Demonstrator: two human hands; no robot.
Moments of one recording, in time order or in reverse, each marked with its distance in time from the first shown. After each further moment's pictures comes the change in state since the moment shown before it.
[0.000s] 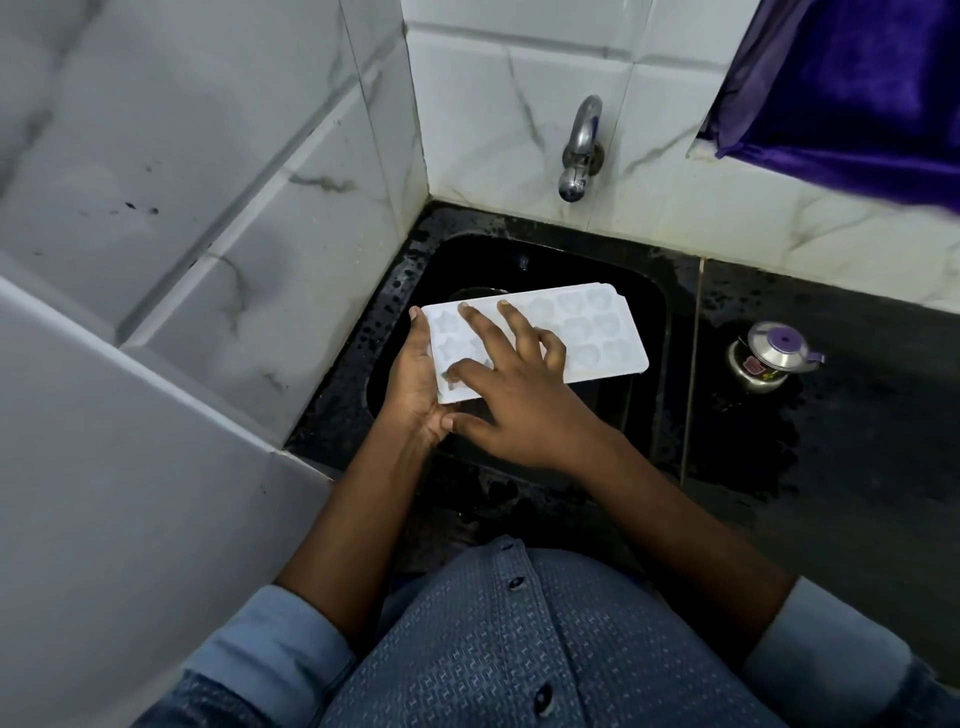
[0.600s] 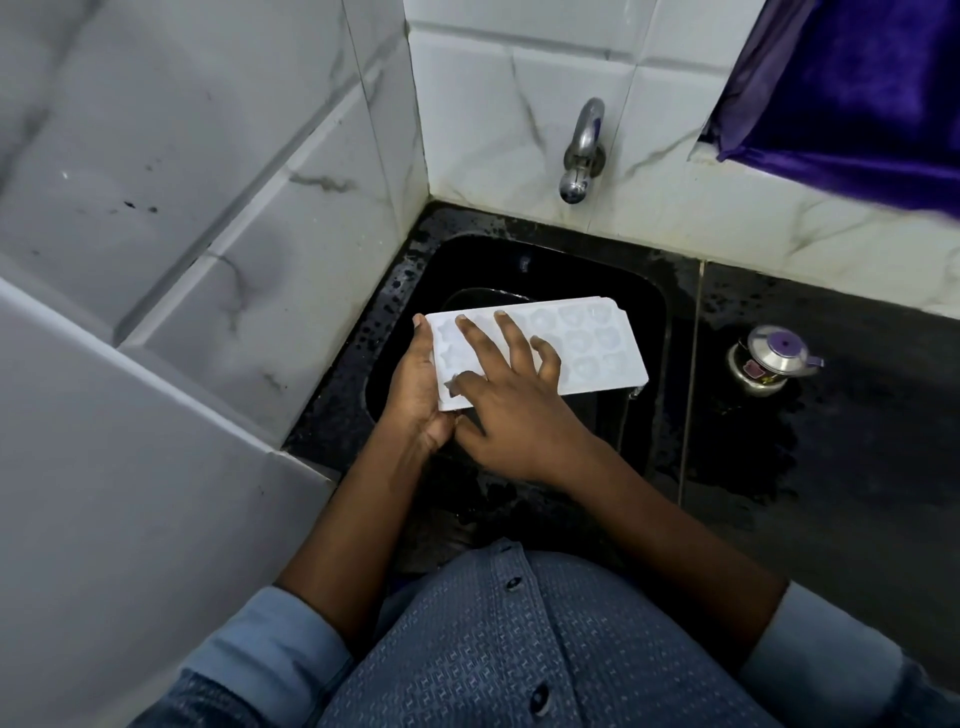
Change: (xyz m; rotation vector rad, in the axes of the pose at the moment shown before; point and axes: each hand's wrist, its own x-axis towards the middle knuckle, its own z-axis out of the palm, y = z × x) left_hand -0.002 -0.002 -0.002 0.060 0.086 -0.018; right_hand 0.001 -0.013 0.005 0.011 -0.065 0.070
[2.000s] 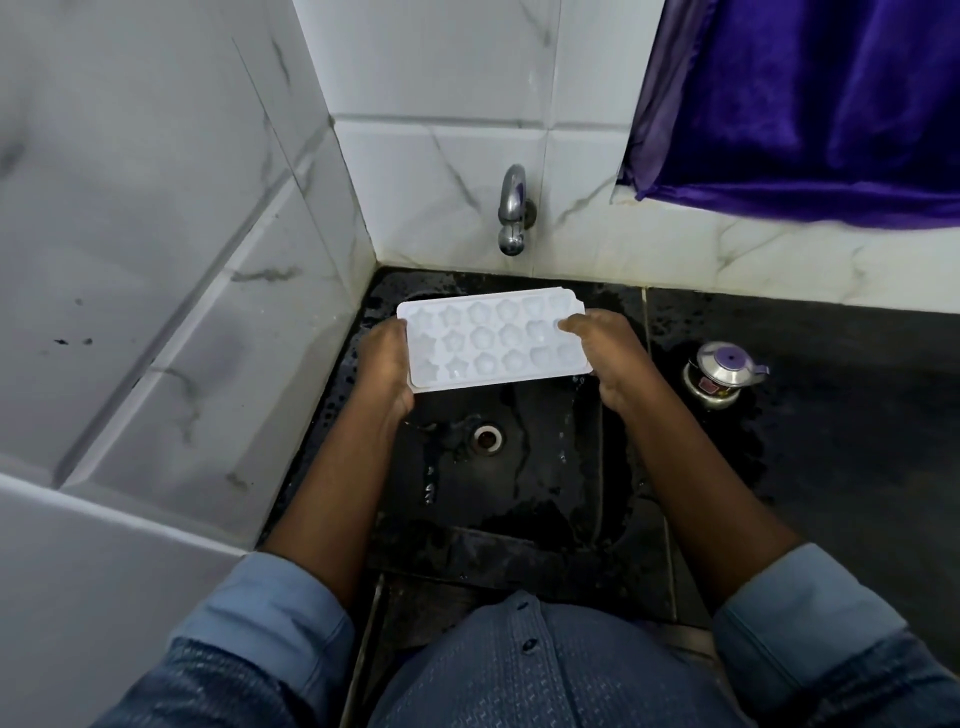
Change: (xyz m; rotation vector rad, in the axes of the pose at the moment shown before) left_hand 0.075 0.072 0.057 0.394 0.209 0.155; right_hand 0.040 0.144 -0.062 1.214 0.491 0.795
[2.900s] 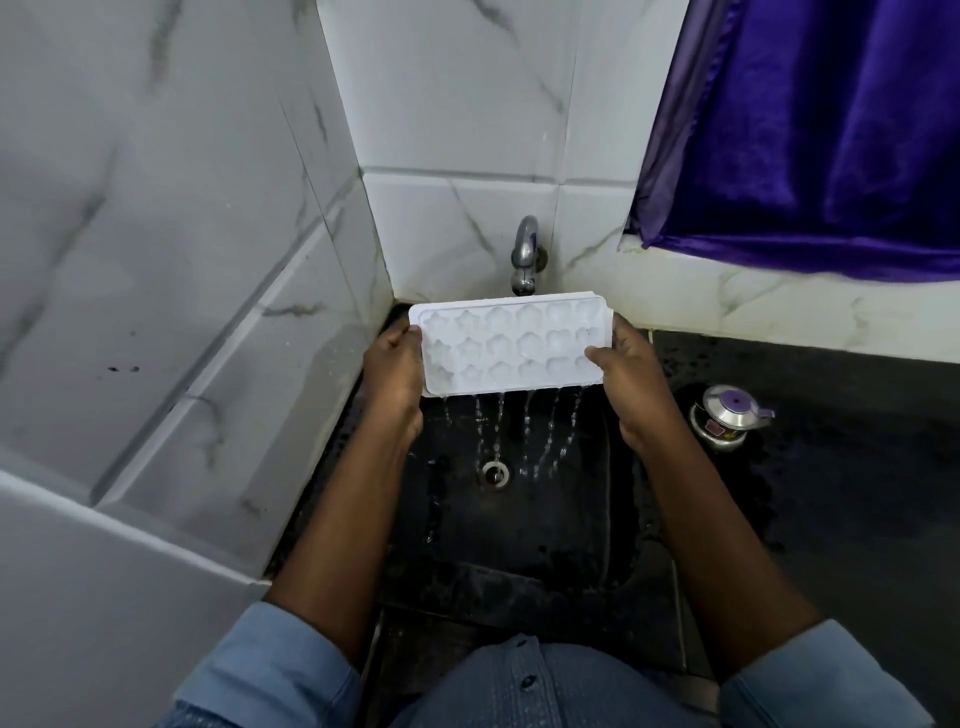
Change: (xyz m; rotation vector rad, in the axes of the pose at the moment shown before) left_hand -0.019 0.021 0.001 -0.004 0.013 0.283; right_hand -0.020 -0.013 -0.009 0.036 -0.020 -0.306
